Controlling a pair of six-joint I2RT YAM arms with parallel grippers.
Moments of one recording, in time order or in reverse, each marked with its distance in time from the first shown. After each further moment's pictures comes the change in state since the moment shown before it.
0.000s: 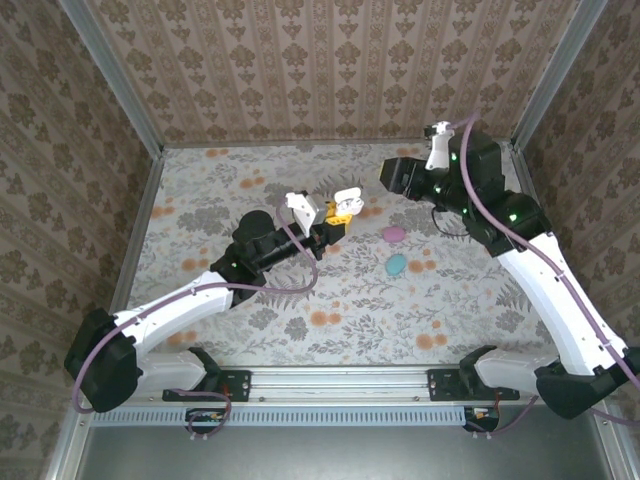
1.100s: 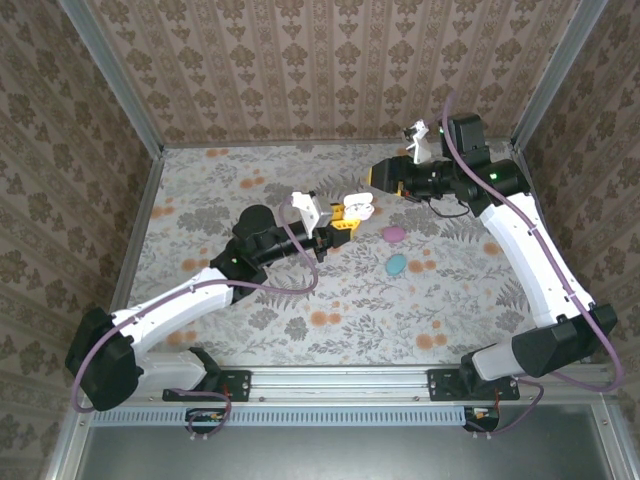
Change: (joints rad) left arm -0.006 0.010 0.061 -0.034 0.137 0.027; right arm -0.124 0.210 0.116 -0.169 -0.466 -0.018
